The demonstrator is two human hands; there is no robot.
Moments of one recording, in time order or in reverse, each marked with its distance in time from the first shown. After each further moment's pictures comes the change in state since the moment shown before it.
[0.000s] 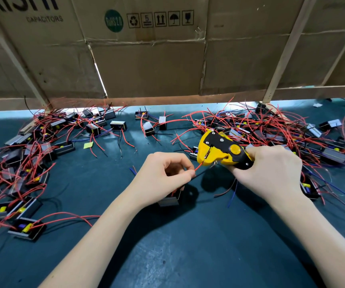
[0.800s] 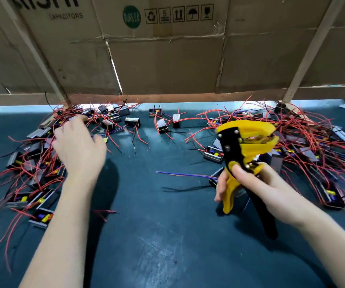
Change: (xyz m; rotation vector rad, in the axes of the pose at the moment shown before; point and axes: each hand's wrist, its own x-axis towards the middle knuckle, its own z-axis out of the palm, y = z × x) left_hand -0.010 -0.062 -0.125 0.853 0.893 -0.483; right_hand -0.012 -0.020 -0.016 1.280 -0.718 -0.108
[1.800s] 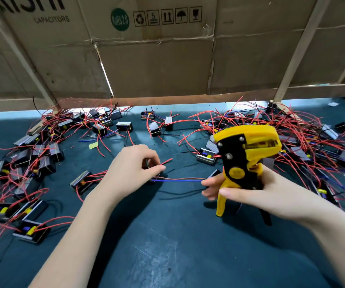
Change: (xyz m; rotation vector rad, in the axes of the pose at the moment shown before) left_hand -0.051 0.055 0.007 -0.321 -0.614 0.569; right_hand -0.006 -0.007 -0.014 0.014 -0.084 0.223
